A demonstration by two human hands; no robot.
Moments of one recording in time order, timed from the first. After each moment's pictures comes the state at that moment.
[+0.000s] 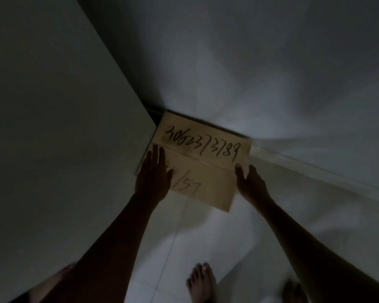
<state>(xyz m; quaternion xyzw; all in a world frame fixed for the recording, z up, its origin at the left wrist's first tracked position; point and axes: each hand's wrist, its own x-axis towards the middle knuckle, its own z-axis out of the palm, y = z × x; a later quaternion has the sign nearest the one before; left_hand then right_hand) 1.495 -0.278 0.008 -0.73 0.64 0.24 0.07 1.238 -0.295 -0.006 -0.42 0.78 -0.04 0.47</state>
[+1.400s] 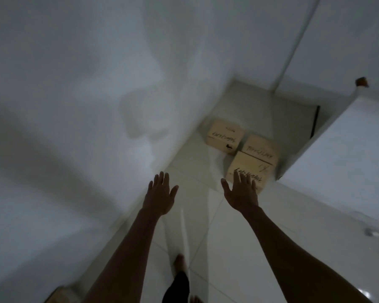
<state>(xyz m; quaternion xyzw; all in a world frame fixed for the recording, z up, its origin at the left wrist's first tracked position) 0.828 0.082 0.646 -0.13 0.96 0.21 0.11 0.745 0.330 0.626 -0.05 0.98 -0.16 0.11</state>
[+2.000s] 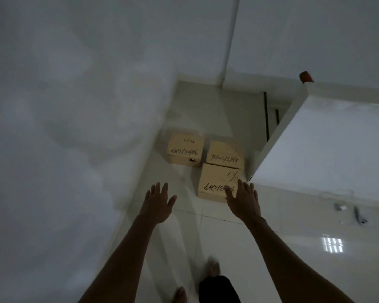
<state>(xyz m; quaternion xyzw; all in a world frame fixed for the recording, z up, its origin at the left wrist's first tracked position) 0.534 0.143 0.604 0.02 0.96 0.16 0.21 0.543 0.422 0.585 0.14 0.95 -0.25 0.11</state>
